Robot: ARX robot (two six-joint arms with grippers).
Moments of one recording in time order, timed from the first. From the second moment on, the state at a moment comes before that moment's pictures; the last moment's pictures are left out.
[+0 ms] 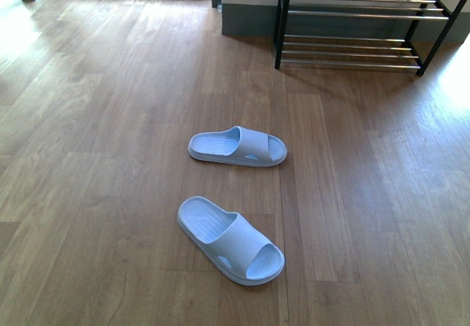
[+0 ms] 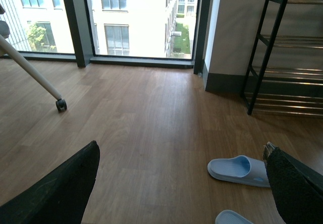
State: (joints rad) left arm 0.00 0.01 0.01 0.00 0.00 0.00; right arm 0.00 0.00 0.02 0.00 0.00 0.00
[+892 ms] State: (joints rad) left arm 0.00 0.01 0.01 0.00 0.00 0.00; right arm 0.00 0.00 0.02 0.00 0.00 0.00
